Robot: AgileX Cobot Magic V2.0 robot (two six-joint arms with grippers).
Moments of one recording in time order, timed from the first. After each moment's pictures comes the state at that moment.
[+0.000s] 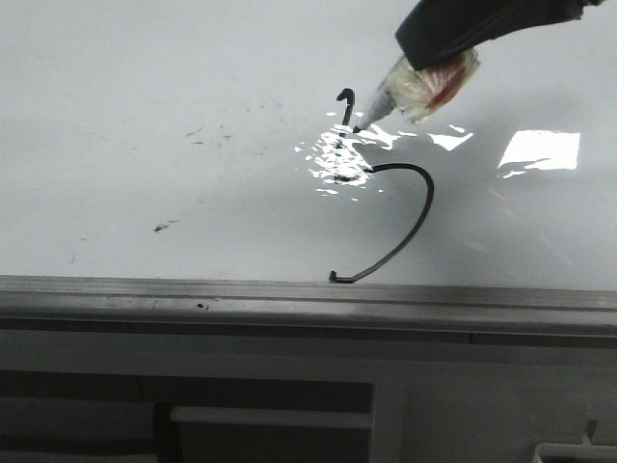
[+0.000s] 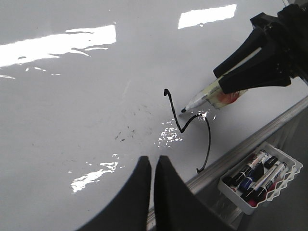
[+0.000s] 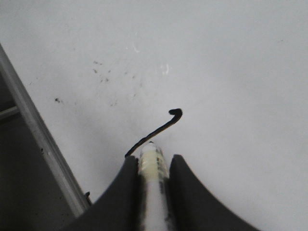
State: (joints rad) left arm -0.73 0.51 -0.42 -0.39 0.18 0.36; right arm 0.61 1.07 -0.80 0.15 0.33 -0.41
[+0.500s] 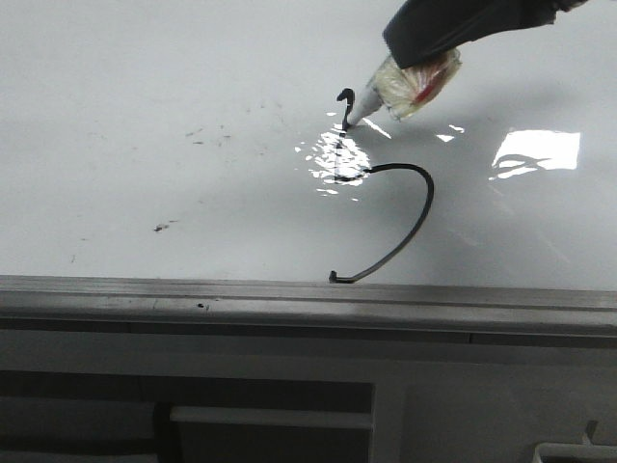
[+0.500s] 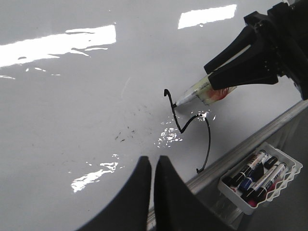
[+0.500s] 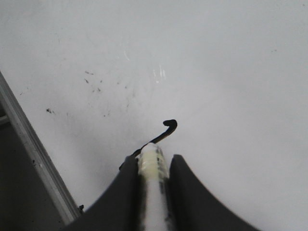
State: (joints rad) left arm -0.73 0.51 -0.42 -0.39 0.18 0.36; right arm 0.61 1.11 -0.80 0.15 0.28 -0.41
